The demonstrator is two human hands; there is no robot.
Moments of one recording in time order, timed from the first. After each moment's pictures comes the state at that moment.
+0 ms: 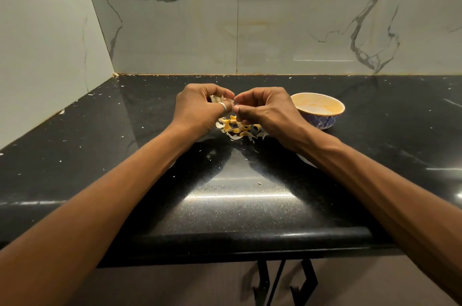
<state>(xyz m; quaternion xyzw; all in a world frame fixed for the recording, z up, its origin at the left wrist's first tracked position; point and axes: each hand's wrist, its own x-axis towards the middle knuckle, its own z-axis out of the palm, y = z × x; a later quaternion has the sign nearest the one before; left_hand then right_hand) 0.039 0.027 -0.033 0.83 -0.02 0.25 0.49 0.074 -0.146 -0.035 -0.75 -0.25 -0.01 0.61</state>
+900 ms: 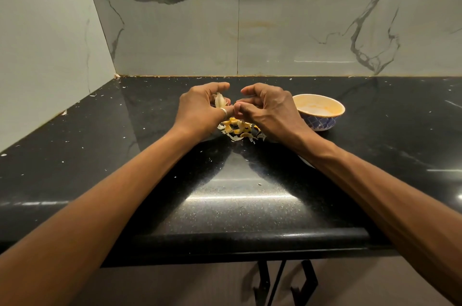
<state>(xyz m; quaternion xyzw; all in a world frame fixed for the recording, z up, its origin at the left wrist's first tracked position) 0.033 0.023 -0.031 0.85 -0.03 0.24 0.46 0.076 -0.147 -0.036 -0.82 -0.30 -0.15 0.46</state>
